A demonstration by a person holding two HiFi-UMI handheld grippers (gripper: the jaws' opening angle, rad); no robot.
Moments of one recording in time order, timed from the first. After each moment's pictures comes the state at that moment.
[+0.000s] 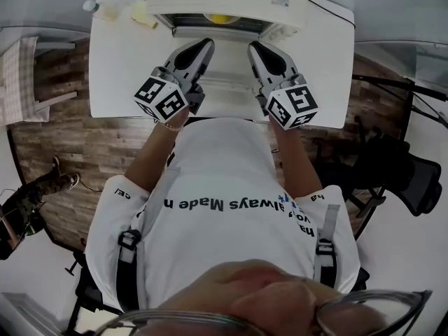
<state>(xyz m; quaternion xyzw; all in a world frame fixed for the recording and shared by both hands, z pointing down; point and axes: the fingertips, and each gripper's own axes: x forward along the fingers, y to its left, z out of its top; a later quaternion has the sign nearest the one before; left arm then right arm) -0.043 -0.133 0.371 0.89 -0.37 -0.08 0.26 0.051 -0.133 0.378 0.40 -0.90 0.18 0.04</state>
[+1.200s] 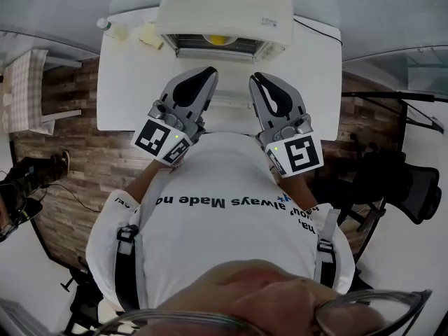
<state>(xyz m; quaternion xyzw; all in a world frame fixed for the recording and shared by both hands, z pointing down) -0.025 -0.076 0.248 0.92 -0.38 -0.06 0.11 0.050 -0.069 0.245 0.41 -0.91 0.04 0.05</state>
